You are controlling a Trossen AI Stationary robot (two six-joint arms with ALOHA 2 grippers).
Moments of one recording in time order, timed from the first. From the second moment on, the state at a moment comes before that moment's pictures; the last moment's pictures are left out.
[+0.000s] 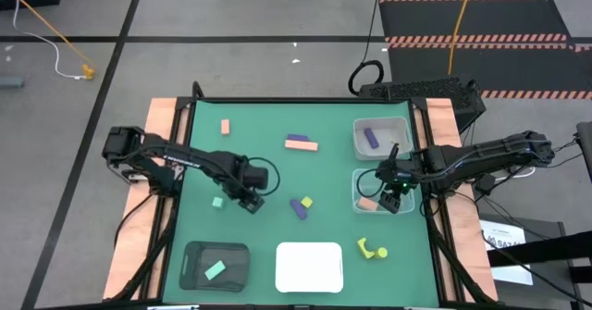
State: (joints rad) left arm -0.06 1.57 0.94 -0.87 0.16 -0.95; right arm 0.11 0.92 0.64 -0.91 -0.13 0.69
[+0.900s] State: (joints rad) left arm -0.19 1.57 0.94 -1.15 0.11 -1.22; right arm 0.11 0.92 0.64 -0.91 -0.07 0.69
